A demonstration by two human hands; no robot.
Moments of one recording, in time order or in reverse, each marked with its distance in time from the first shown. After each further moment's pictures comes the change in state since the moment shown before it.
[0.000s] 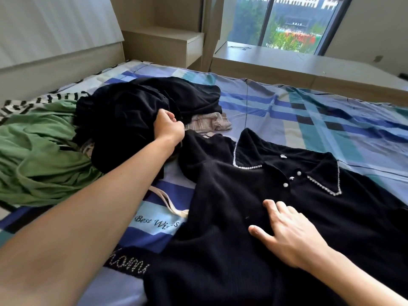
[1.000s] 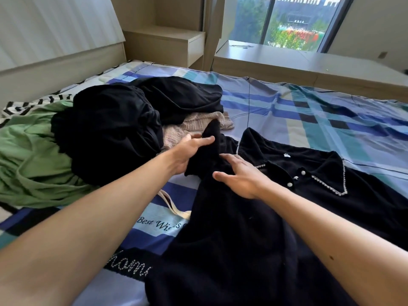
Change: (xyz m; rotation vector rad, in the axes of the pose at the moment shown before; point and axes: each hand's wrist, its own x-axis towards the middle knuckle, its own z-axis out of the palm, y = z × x) left_hand -0.044 -0.016 0.010 -0.559 -0.784 -0.335; right_hand 0.105 -0.066 -0.054 0.565 -0.038 -0.137
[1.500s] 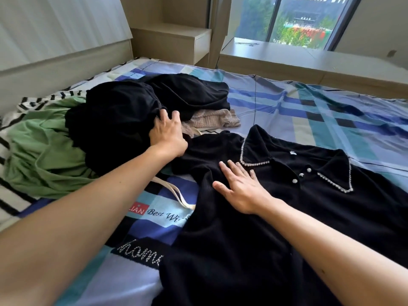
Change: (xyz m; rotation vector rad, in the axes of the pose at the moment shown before) left_hand -0.022 0.030 -0.038 1.485 0.639 0.204; right_hand -0.012 0.011 0.044 -0.231 -0.076 -0.035
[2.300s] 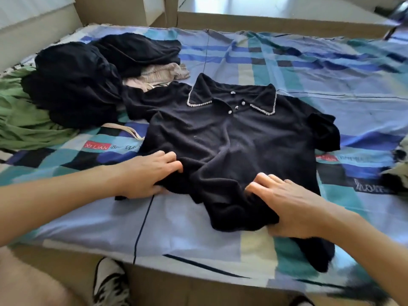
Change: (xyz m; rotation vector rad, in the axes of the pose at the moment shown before) left_hand -0.248 0.018 -0.035 0.349 -0.581 1.026; right_hand -0.316 0.082 -0.016 -0.327 -0.121 -0.177
